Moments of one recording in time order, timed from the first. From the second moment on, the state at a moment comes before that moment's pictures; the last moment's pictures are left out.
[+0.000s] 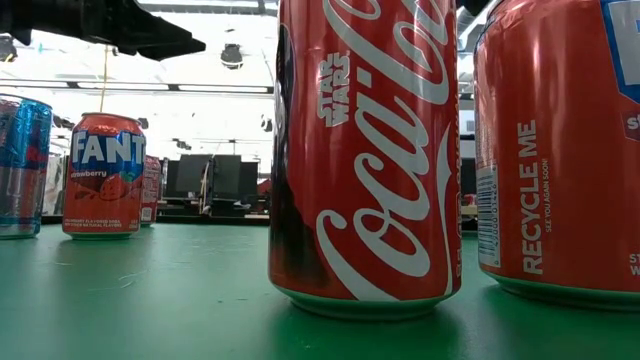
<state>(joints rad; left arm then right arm) 0.18 0.43 0.39 0.07 -0.04 0.33 -0.02 1.56 1.21 -0.31 -0.16 -0.20</state>
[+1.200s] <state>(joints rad) 0.18 0.43 0.39 0.06 -0.03 0.33 -0.07 1.58 1.21 -0.31 -0.21 -0.24</state>
